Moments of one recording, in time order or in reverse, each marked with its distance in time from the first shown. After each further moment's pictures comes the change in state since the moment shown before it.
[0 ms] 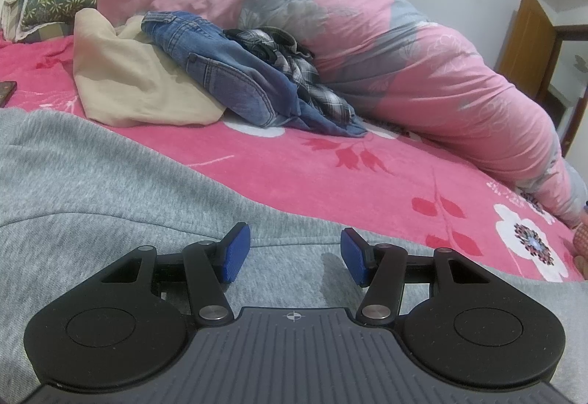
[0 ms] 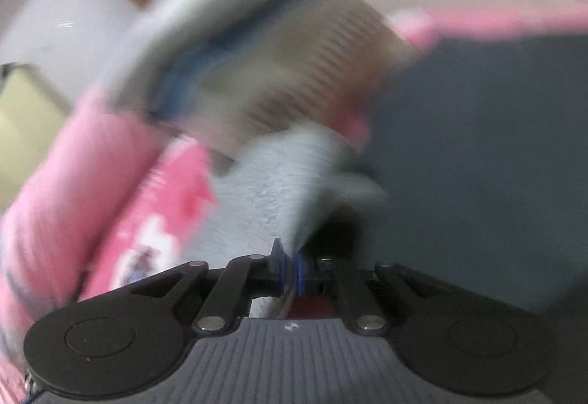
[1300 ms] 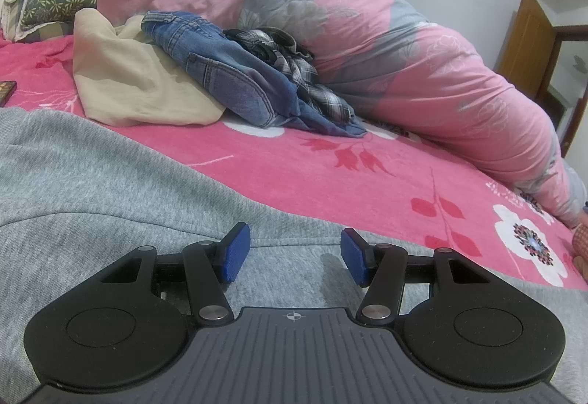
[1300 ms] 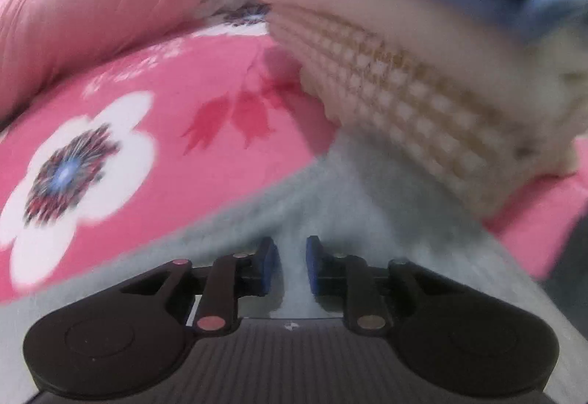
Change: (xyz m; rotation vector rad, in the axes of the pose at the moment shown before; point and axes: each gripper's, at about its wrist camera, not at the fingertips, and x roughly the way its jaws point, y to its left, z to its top) left arm 0.000 0.001 0.001 -0.002 -0.001 -0.002; right arm 0.151 0.166 -0.012 -0.701 0.086 -0.144
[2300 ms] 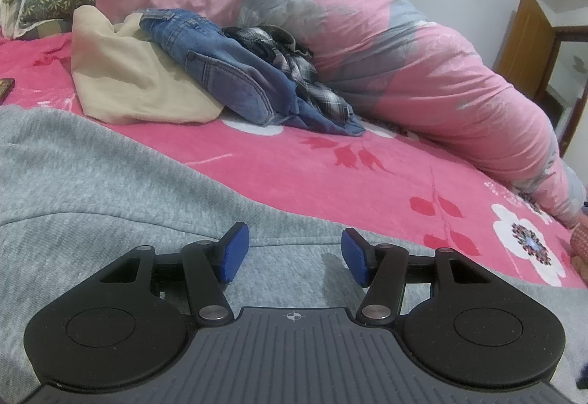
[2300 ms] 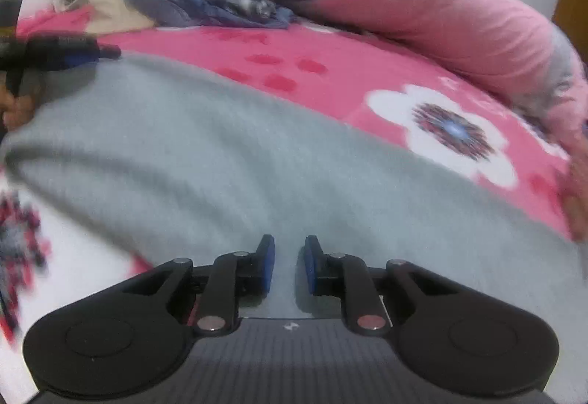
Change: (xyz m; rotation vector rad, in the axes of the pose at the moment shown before) left arm 0.001 0.001 -0.001 -0.007 0.005 -0.013; right arm -0.181 0.191 -0.197 -0.744 -0.037 0.343
